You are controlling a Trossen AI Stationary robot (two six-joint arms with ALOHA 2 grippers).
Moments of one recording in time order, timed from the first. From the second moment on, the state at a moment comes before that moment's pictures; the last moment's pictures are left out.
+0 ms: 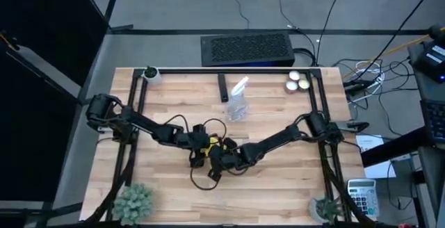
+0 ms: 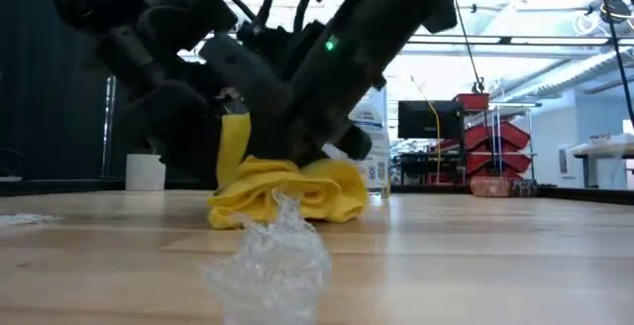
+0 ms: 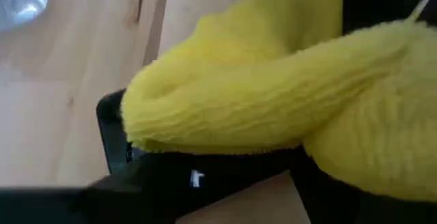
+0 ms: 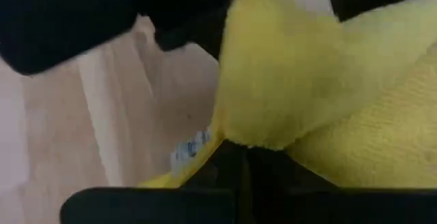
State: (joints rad) left arm -0.16 1.69 0.63 0.21 -0.08 -0.13; right arm 0.30 2.19 1.48 -0.22 0.30 0.70
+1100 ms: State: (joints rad) left arm -0.15 1.69 0.63 0.21 -0.07 -0.14; right arm 0.34 2.17 1.48 -0.38 0.36 0.85
